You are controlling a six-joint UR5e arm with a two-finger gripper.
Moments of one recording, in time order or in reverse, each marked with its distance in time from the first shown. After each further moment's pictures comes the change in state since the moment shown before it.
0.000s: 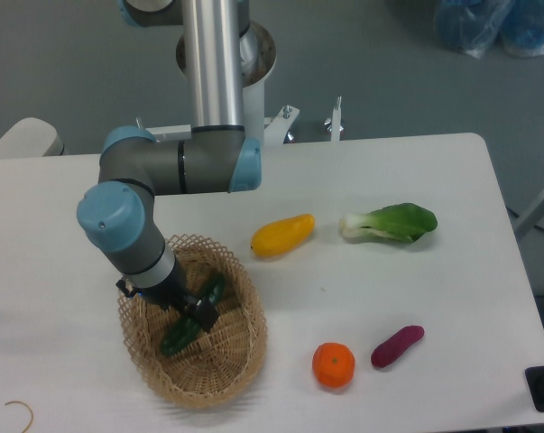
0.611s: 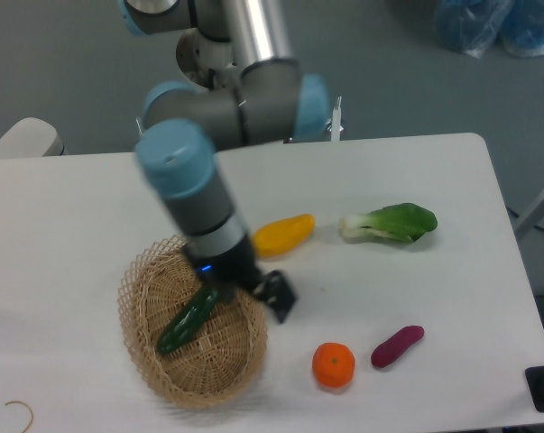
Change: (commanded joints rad) arm 0.296 0.155 0.094 -0.207 -0.031 0.421
